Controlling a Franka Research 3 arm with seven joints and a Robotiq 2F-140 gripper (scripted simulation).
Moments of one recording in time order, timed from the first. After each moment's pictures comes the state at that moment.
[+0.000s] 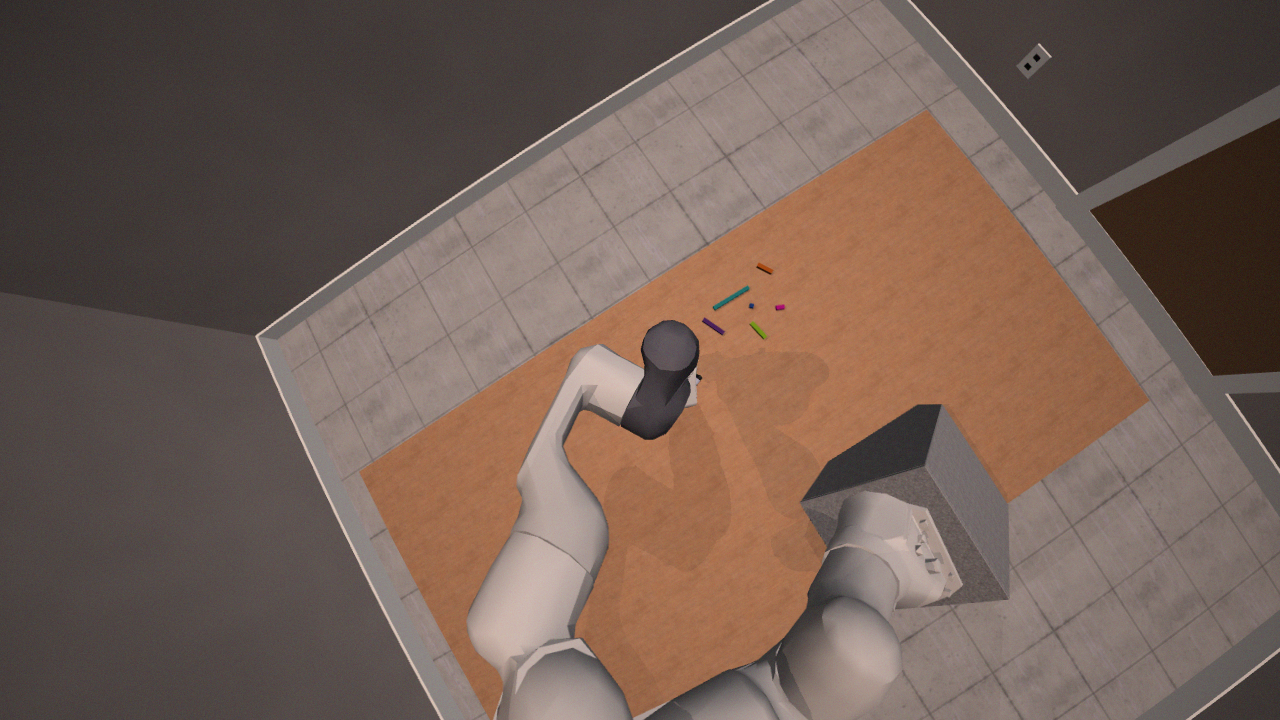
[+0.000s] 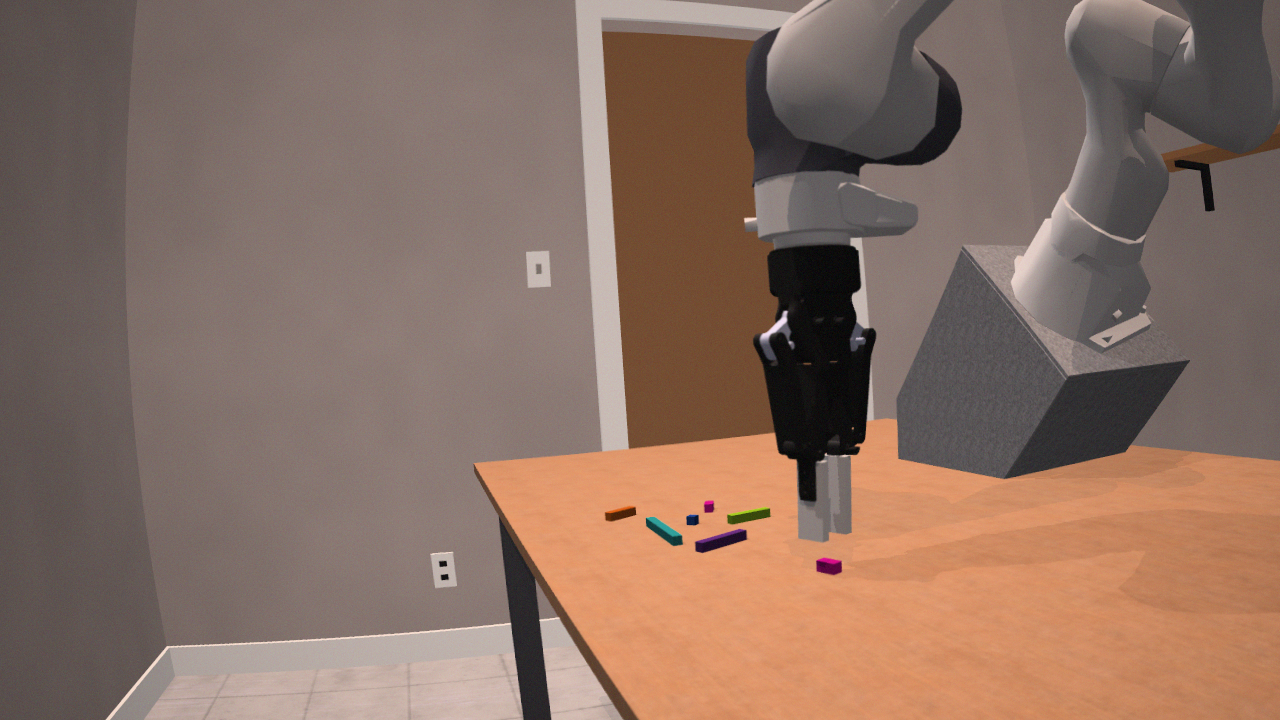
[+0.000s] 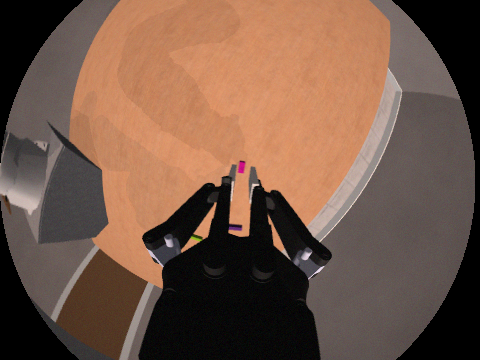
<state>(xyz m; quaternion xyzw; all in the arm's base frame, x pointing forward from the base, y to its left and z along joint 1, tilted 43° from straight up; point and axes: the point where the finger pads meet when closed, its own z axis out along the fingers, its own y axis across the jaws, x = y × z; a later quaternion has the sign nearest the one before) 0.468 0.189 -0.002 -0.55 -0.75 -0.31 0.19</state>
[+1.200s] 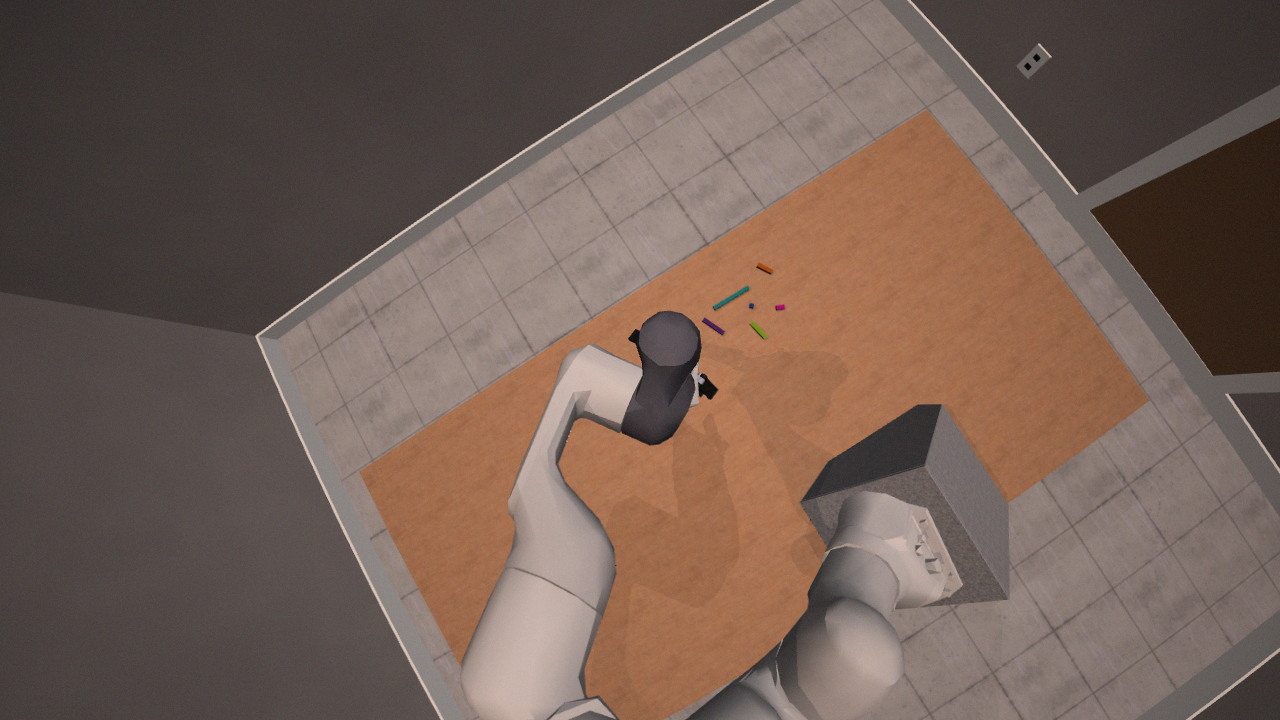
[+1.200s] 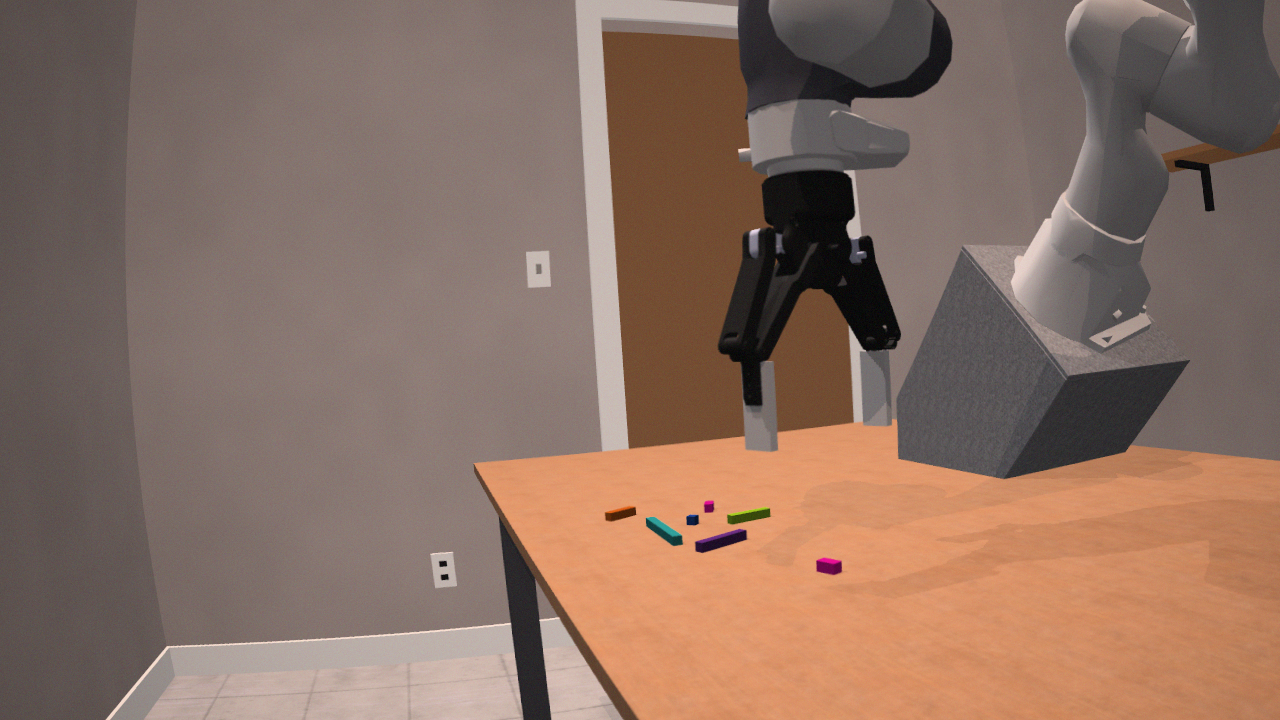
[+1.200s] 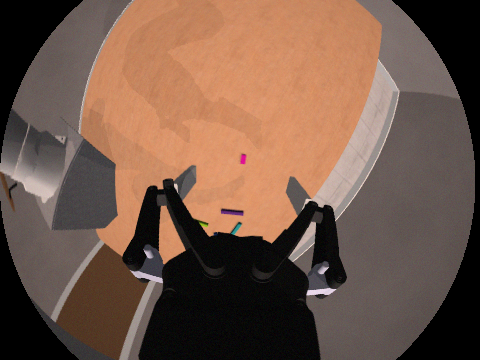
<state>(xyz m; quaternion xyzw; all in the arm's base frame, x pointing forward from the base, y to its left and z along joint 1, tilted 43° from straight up) 0.463 0.149 0.042 -0.55 -0.75 -0.31 0.19</state>
